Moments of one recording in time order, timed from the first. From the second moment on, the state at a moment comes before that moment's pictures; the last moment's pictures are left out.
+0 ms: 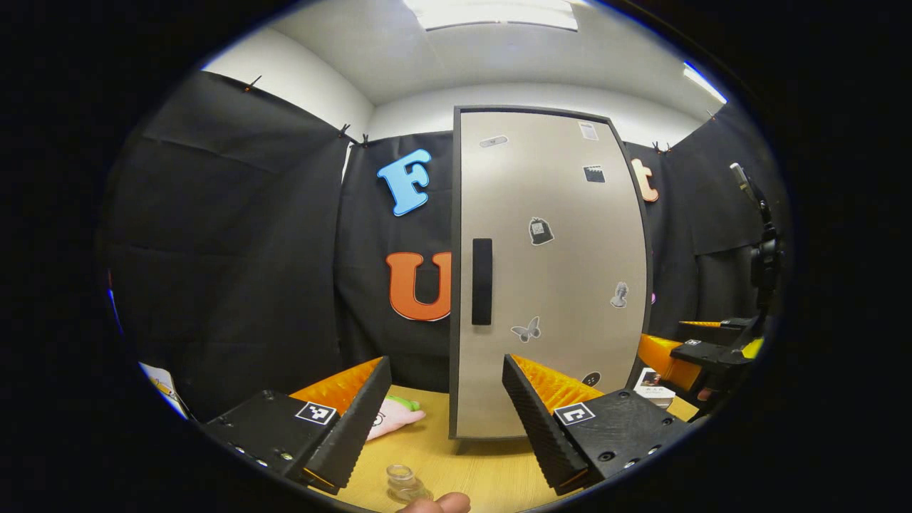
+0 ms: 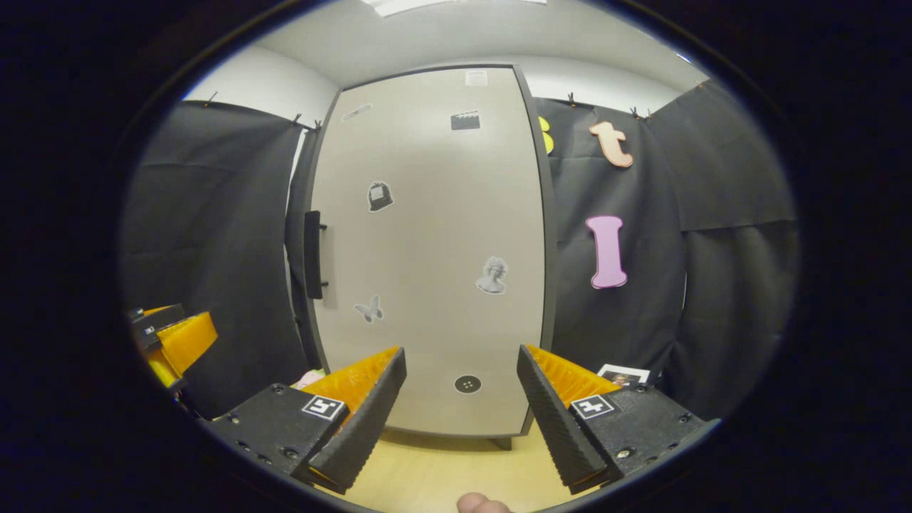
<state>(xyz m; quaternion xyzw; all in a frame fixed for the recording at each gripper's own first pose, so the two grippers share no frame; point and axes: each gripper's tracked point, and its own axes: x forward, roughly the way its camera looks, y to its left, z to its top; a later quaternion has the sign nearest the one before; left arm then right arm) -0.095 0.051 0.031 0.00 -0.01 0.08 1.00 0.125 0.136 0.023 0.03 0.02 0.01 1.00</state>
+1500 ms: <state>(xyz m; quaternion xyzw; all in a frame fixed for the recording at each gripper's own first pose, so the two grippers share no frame) -0.045 0.024 -0.005 -0.02 -0.01 -0.02 1.00 0.114 0.117 0.040 0.00 -0.05 -0.07 1.00</state>
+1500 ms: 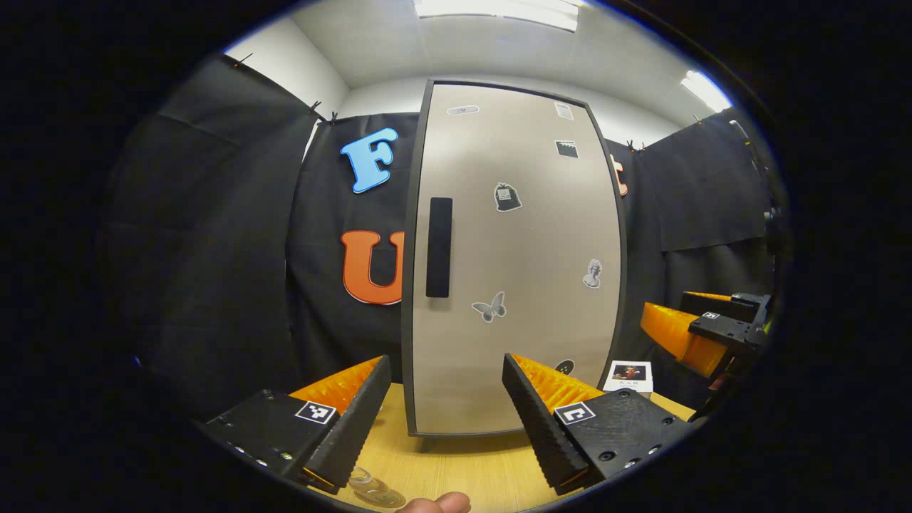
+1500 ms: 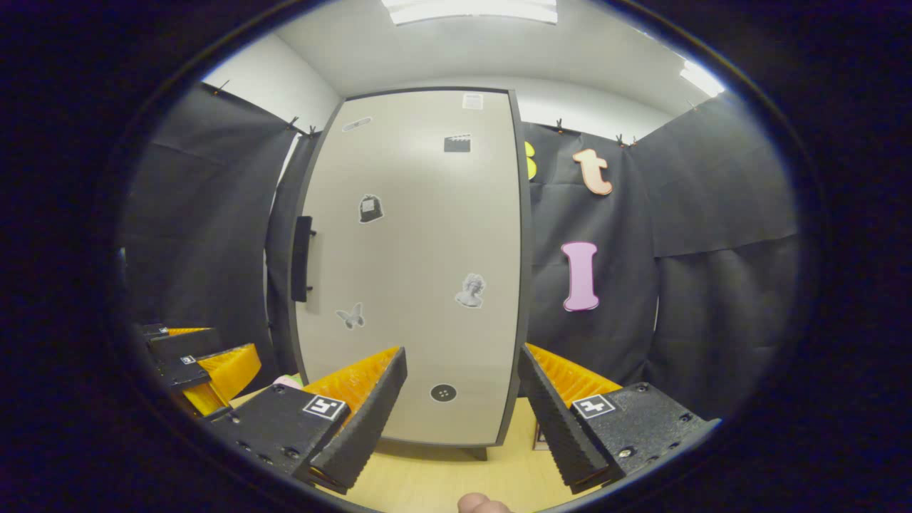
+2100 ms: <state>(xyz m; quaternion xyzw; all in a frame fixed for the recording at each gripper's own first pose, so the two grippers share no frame) -0.028 0.024 -0.016 -0.01 0.01 -0.02 1.00 0.124 0.129 0.027 0.01 -0.03 -0.07 1.00</state>
